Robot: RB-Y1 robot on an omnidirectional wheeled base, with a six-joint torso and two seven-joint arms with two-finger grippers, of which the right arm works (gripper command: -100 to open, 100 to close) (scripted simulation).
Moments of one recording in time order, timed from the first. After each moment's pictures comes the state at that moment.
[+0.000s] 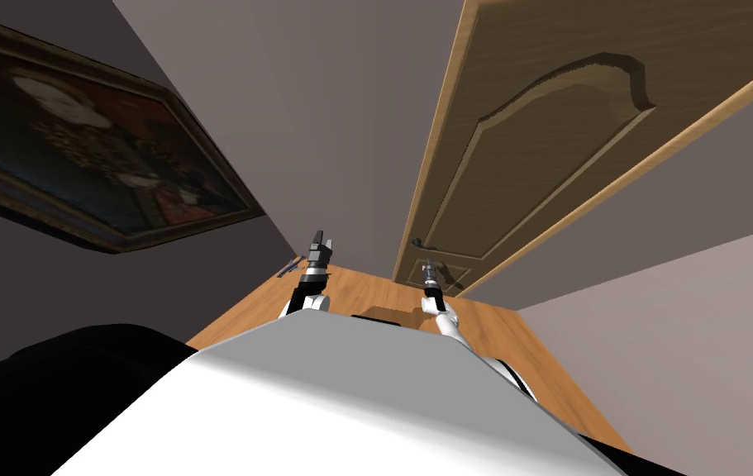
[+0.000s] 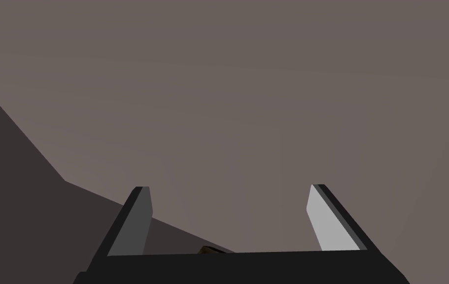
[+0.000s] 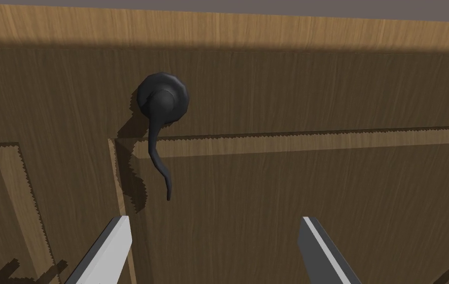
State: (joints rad) arm -0.22 -0.20 -0.07 -0.75 -0.11 -0.71 -0.10
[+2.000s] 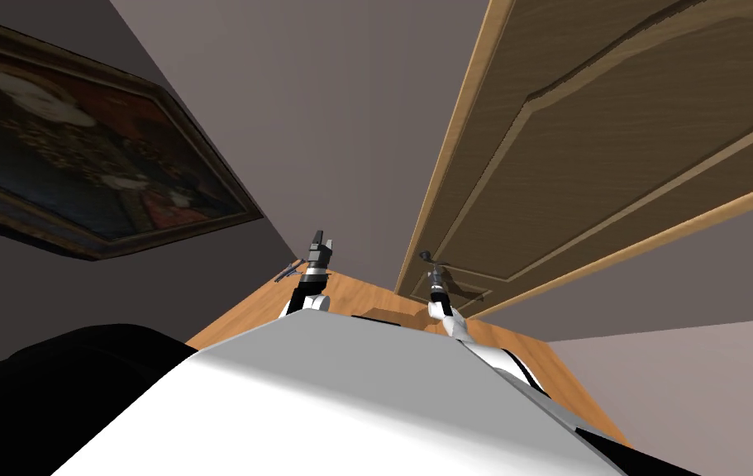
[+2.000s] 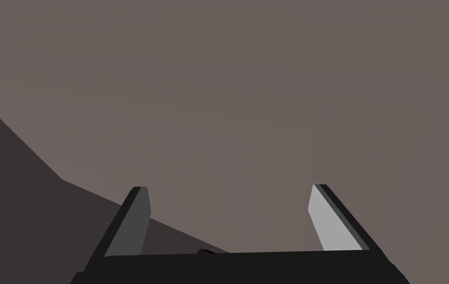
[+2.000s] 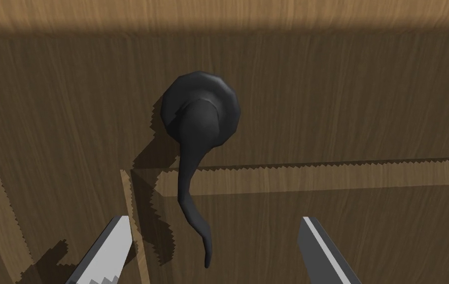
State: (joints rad) arm -0.30 -0.27 -0.08 -0.50 -0.14 -0.76 -0.18
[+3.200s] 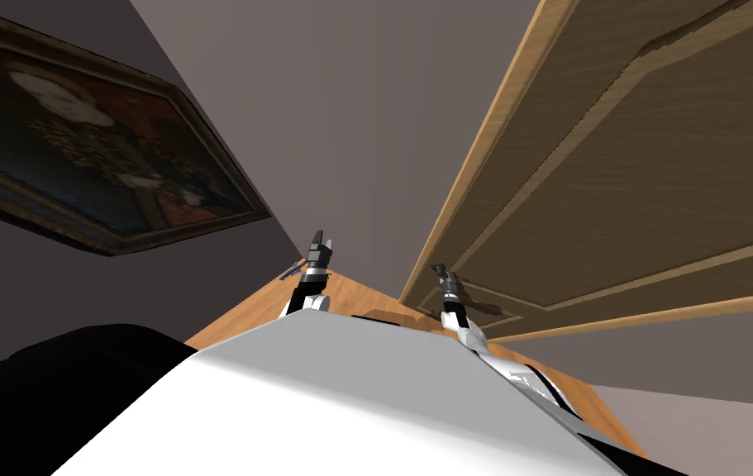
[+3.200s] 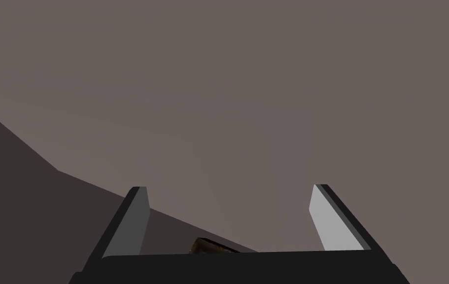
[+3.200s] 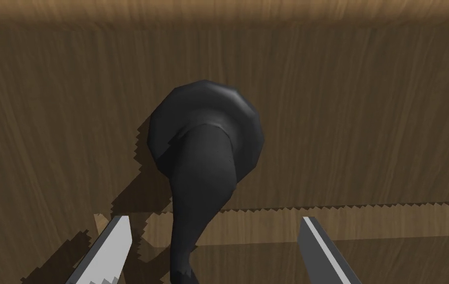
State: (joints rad) arm -0.23 -0.36 -0.10 -0.47 -0.16 -0.81 -0.26
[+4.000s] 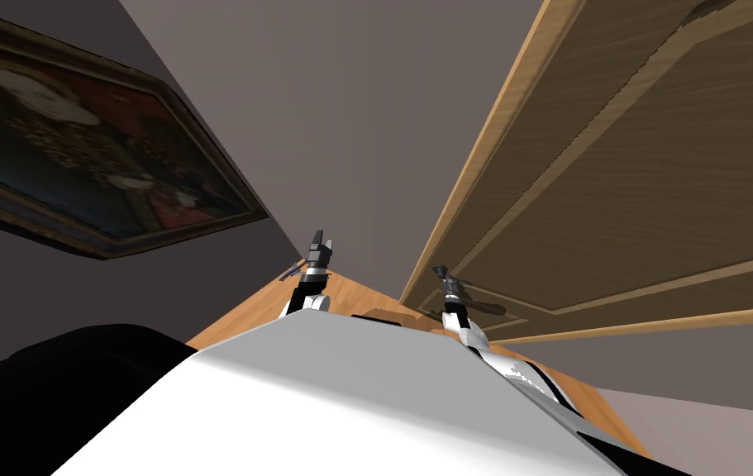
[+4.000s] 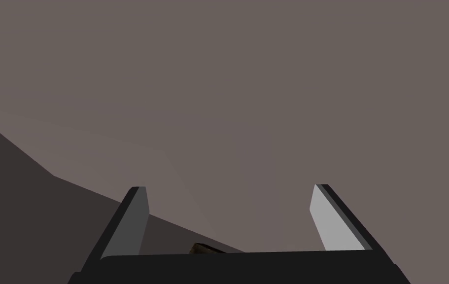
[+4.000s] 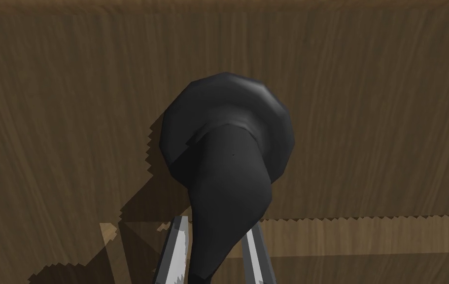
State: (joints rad) arm -0.25 -0.37 -0.10 -0.42 -0.16 -0.82 -0.27
